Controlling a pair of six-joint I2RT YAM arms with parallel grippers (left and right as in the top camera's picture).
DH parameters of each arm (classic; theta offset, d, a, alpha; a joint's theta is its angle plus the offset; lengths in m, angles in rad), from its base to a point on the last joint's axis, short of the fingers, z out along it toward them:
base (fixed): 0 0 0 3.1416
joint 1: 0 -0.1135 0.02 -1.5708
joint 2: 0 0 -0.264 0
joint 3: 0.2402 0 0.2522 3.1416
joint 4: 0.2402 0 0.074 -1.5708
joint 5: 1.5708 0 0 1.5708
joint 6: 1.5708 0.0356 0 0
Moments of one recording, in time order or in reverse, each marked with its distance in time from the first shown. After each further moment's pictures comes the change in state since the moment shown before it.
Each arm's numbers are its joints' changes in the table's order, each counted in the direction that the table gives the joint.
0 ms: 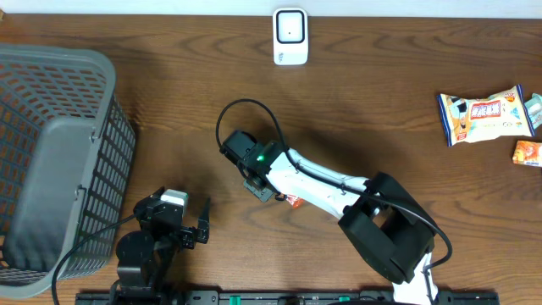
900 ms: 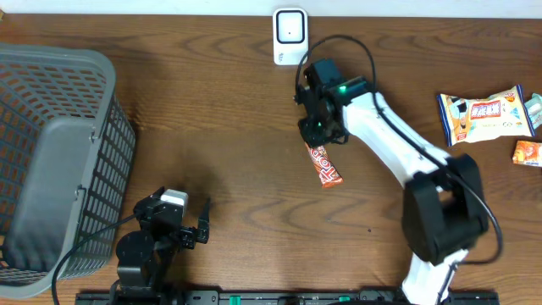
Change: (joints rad) left arm 0.000 0.000 0.000 0.000 0.000 0.000; right arm 0.426 0.109 0.127 0.168 -0.288 -0.035
